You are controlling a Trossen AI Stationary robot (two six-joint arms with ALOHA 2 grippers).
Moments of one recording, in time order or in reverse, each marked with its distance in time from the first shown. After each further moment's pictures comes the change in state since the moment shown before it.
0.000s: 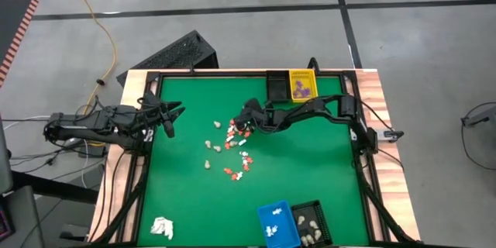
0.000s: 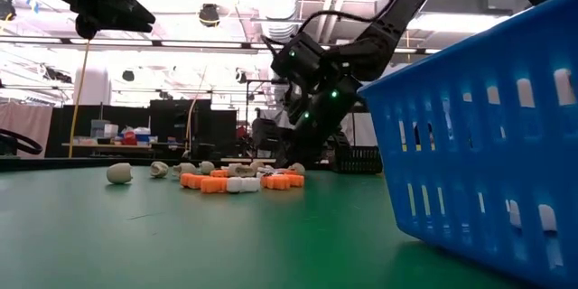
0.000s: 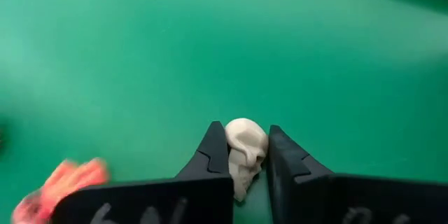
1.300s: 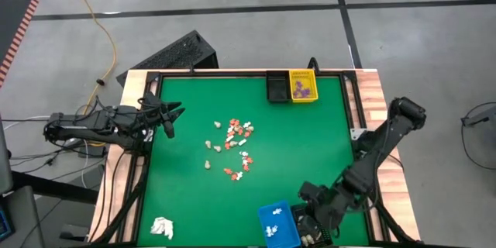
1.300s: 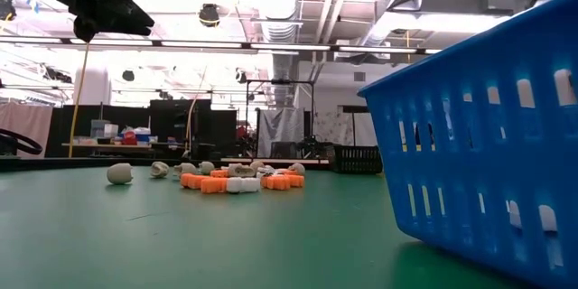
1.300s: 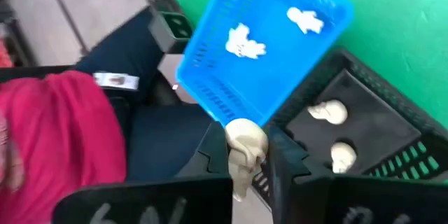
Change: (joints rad) left arm 0.000 0.000 0.000 -0.026 0.000 -0.026; right arm 0.974 -0.594 0.002 -0.733 -0.417 0.838
